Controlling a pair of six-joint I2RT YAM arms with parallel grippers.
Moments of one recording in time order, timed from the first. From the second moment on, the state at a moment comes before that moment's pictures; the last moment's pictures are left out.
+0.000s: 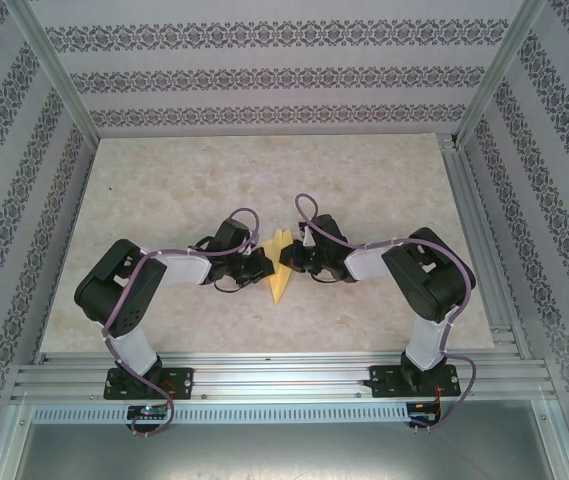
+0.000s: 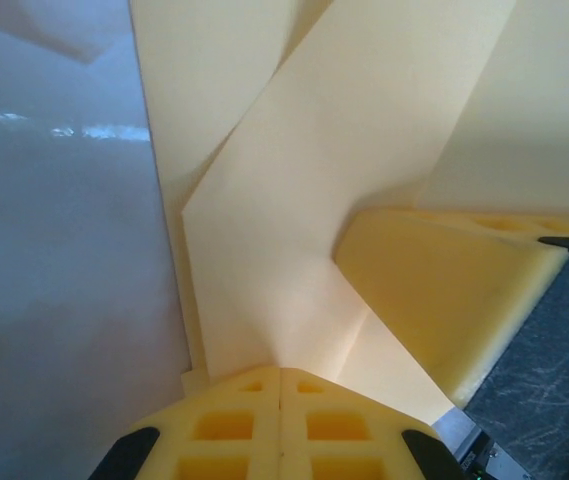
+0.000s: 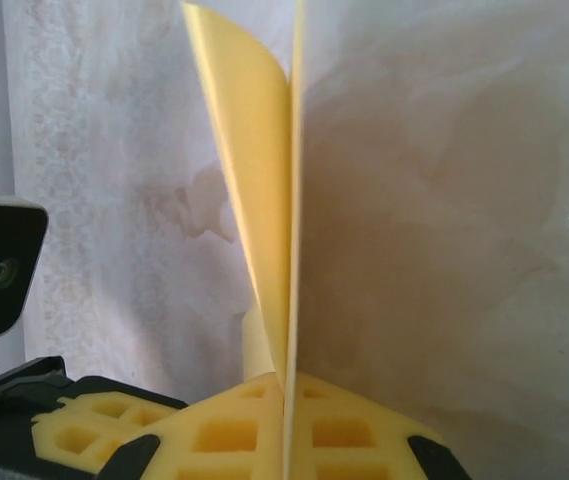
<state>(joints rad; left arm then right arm) -0.57 1.72 0.75 0.09 0.52 -0.98 0.60 1.82 0.77 0.31 -0.45 0.85</state>
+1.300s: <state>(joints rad) -0.04 1.07 0.58 -0.31 0.49 -0.99 1.11 2.19 1.63 -1.02 0.46 0.52</state>
